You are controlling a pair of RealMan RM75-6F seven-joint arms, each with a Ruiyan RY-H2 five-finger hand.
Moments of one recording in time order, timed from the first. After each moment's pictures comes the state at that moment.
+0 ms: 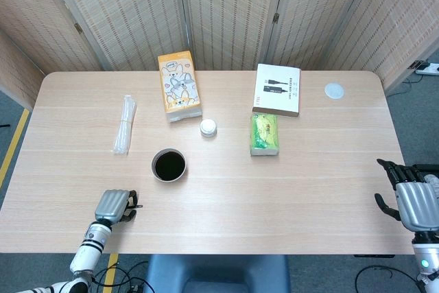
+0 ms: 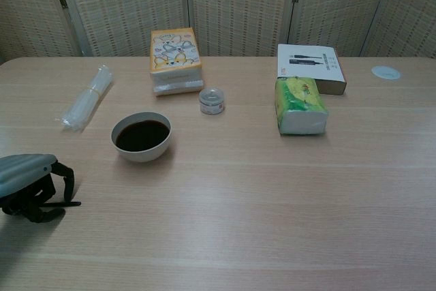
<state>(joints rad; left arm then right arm) -0.43 -1.61 -0.04 -1.40 1.08 1.01 0.41 0.09 -1.14 0.07 -1.52 -1.48 1.46 -0.03</state>
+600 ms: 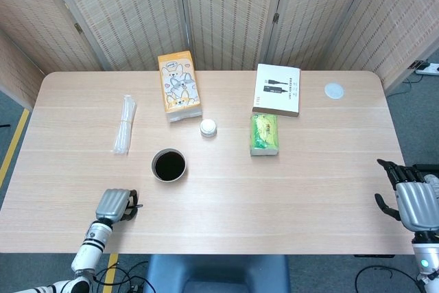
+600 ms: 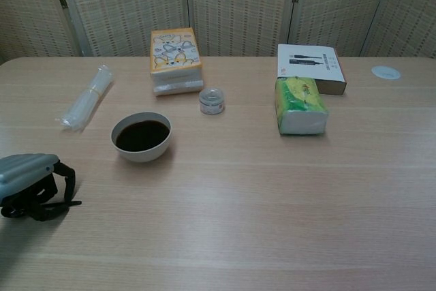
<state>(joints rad) -0.44 -1.63 -0.04 -1.36 1.08 1.01 0.40 0.09 -1.14 0.07 -1.52 -1.48 1.45 -0.03</state>
